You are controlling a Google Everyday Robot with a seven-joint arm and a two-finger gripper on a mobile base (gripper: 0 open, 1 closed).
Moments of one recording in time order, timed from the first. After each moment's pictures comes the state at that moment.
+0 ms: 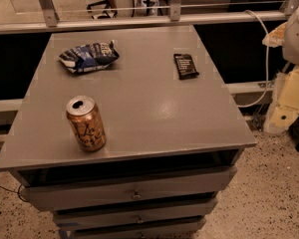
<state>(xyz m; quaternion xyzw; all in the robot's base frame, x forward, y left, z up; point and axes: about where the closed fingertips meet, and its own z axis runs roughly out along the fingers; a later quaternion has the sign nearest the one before) 0.438 -0.217 0.976 -0.60 0.78 -0.03 0.16</state>
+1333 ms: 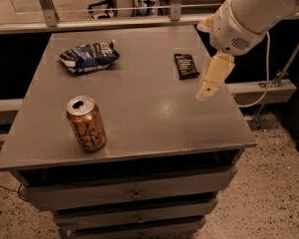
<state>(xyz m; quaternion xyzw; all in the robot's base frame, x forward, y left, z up) 0.553 -0.125 0.946 -0.66 0.70 0.01 0.27</state>
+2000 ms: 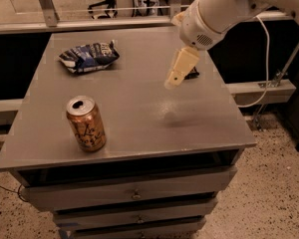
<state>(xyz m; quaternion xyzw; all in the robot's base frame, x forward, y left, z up) 0.609 -0.063 0.937 -0.65 0.68 0.04 0.33</state>
